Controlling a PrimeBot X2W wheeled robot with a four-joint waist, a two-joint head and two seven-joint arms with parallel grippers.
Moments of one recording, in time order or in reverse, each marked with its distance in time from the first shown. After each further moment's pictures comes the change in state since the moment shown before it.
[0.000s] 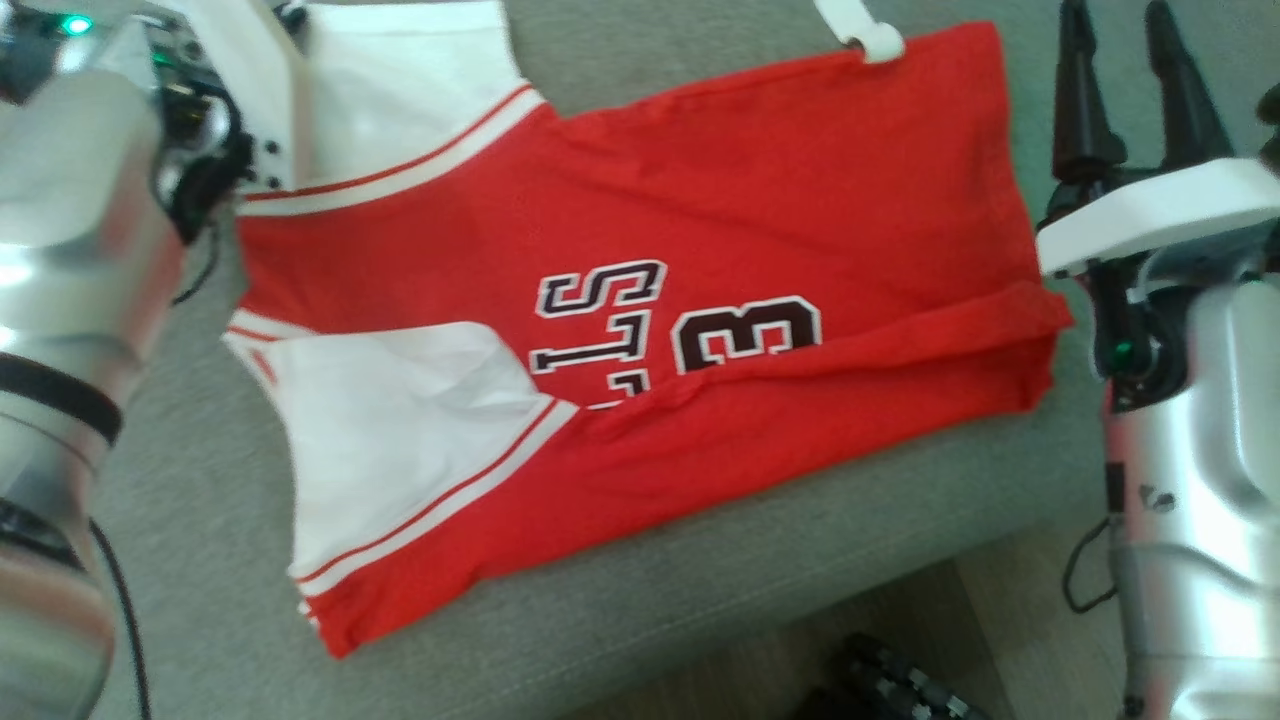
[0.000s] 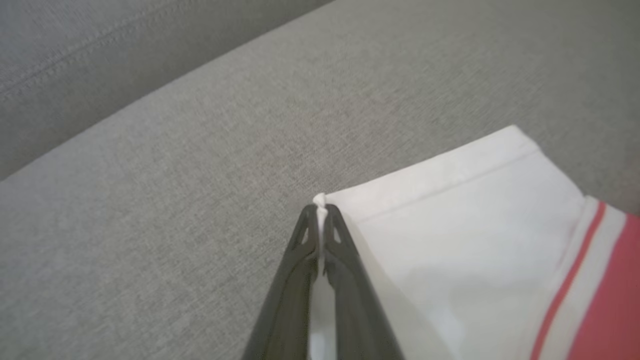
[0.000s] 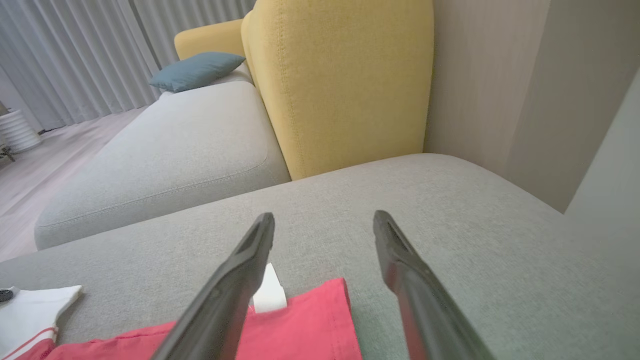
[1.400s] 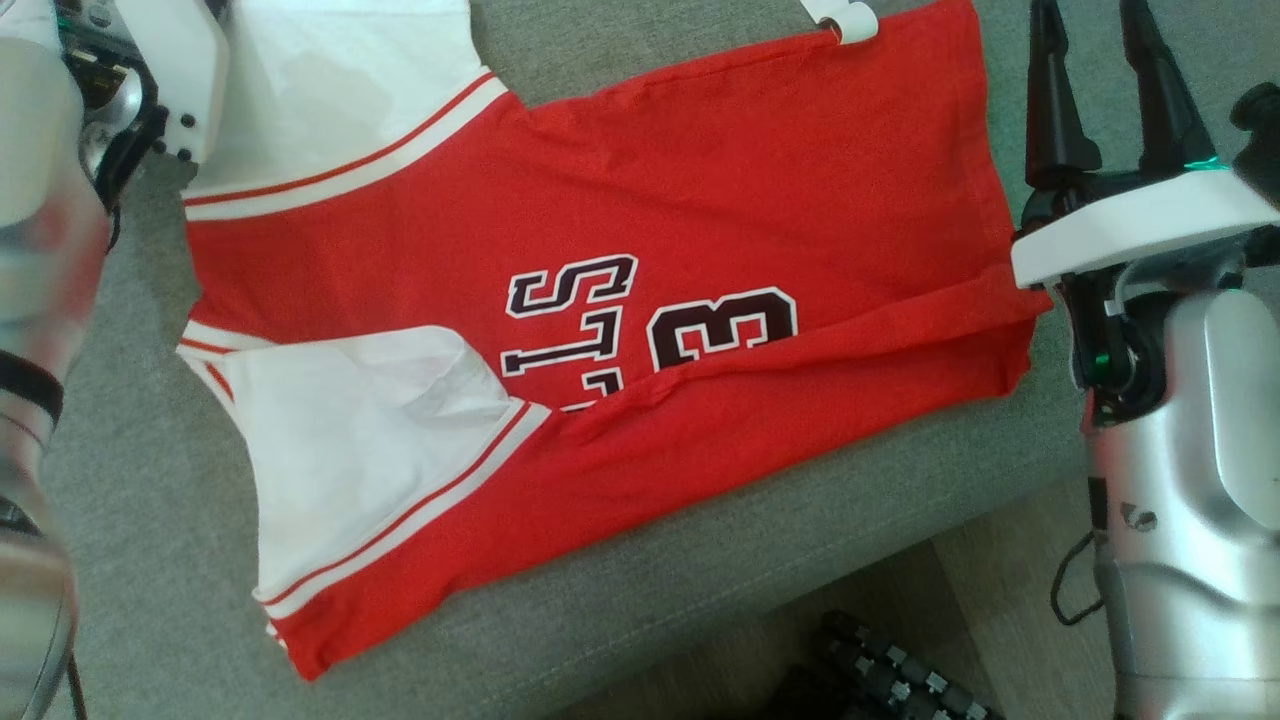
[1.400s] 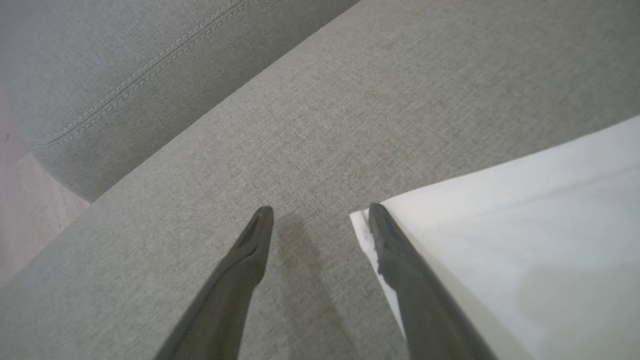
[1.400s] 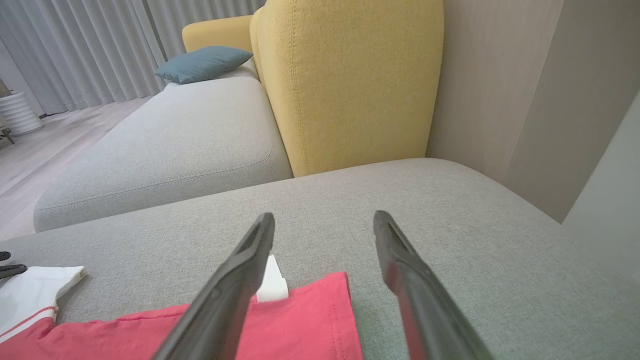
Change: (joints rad) left arm -0.027 0.014 0.170 0.085 0.352 0.008 -0.024; right arm 0.023 0.002 0.050 -0.067 -0.017 0.000 -0.012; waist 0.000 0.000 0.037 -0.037
